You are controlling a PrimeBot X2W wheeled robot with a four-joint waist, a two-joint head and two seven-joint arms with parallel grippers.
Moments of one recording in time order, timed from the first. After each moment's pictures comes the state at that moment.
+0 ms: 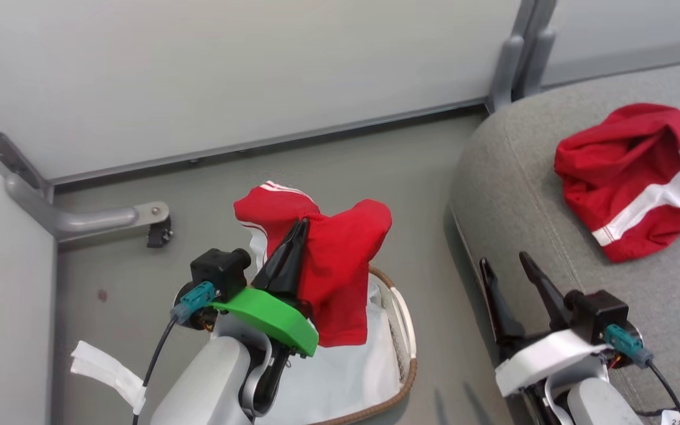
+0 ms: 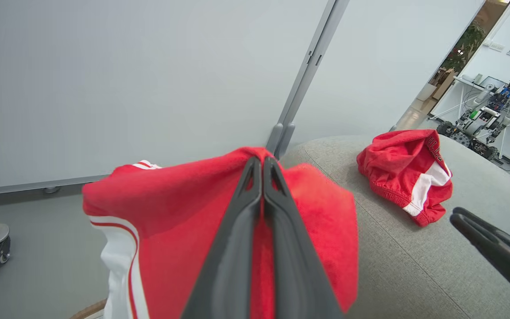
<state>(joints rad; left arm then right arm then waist) -0.39 0.06 -0.54 0.48 -0.60 -0.13 -0.26 -0.14 -0.05 0.15 0.26 0.28 0.13 -0.26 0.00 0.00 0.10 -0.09</state>
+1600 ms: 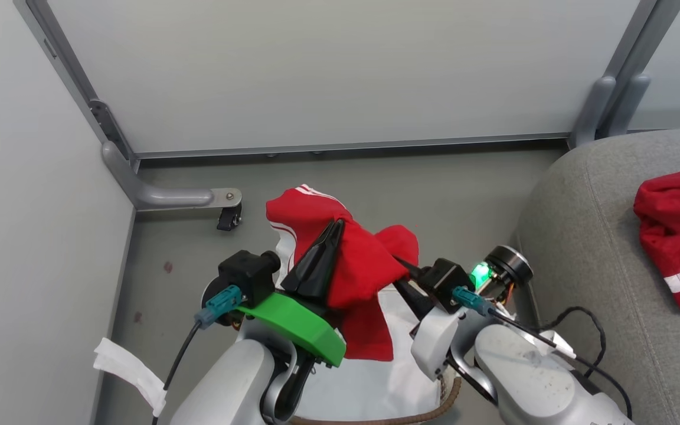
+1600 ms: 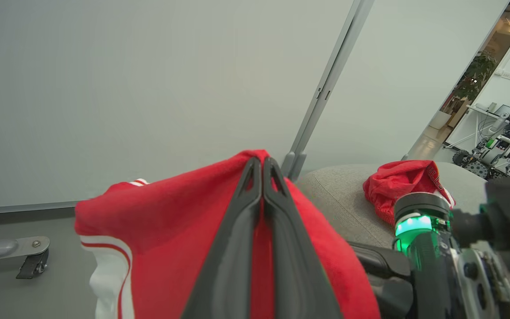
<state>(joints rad) -0.38 0.05 -0.62 0.39 -0.61 -0.13 -0.26 -0.53 -0.07 0.63 0.63 0.11 0.13 -0.26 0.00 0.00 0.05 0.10</state>
